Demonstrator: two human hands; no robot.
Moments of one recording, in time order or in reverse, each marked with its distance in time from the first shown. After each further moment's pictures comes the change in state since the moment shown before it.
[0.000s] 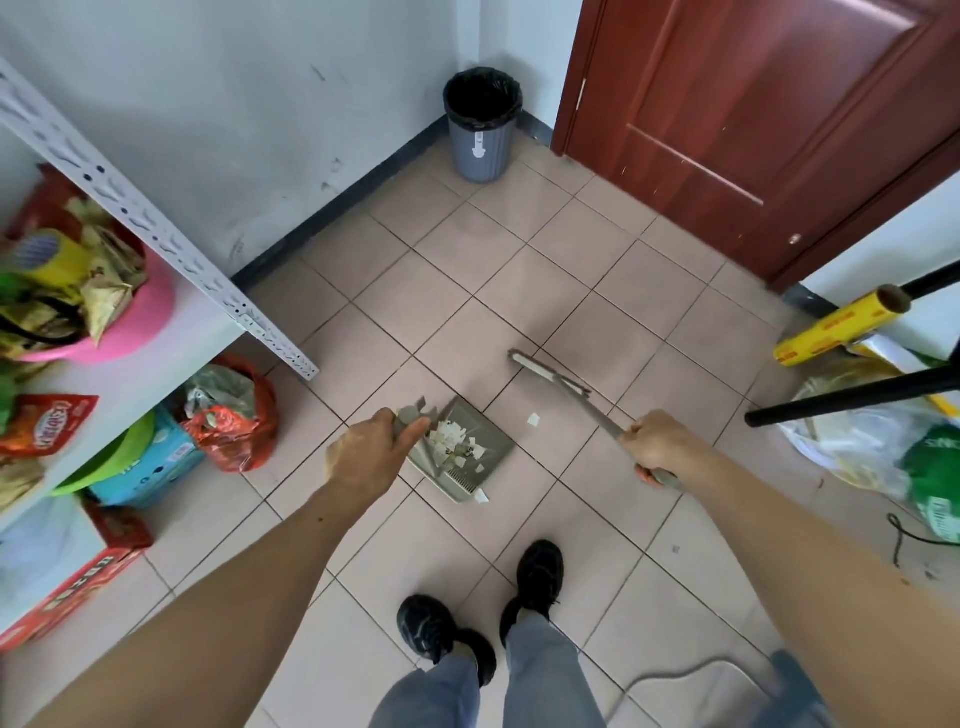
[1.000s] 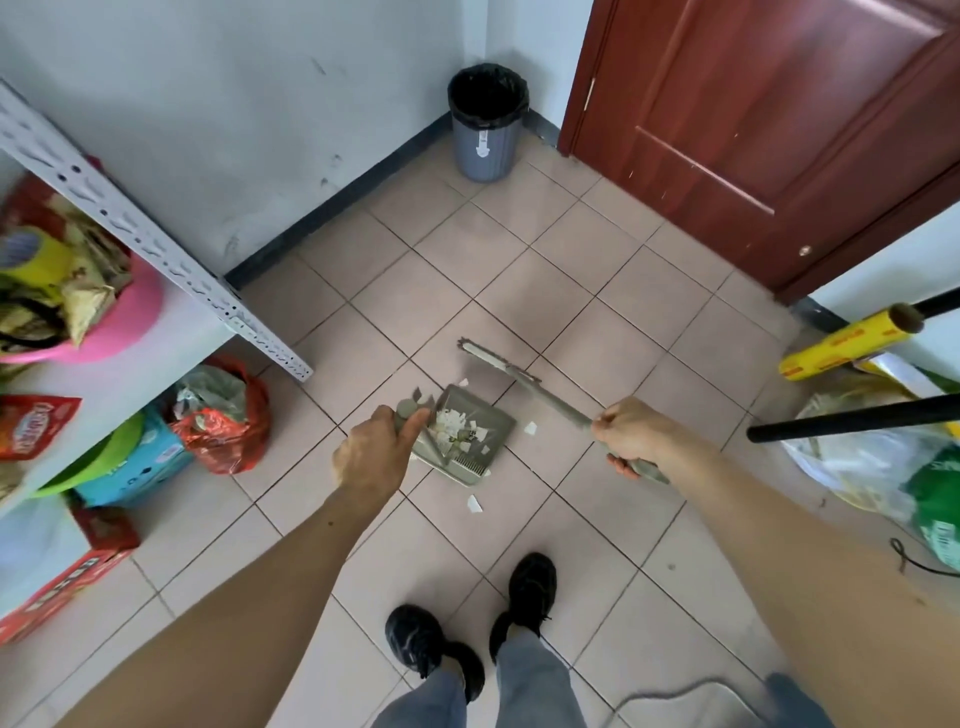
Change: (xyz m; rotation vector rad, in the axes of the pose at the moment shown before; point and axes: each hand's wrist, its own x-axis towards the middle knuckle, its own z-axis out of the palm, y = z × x) left_hand 0.032 0.030 0.008 -0.121 0.044 -0.160; right_hand 0.003 -0.052 -0.008 -0.045 -0.111 -0.126
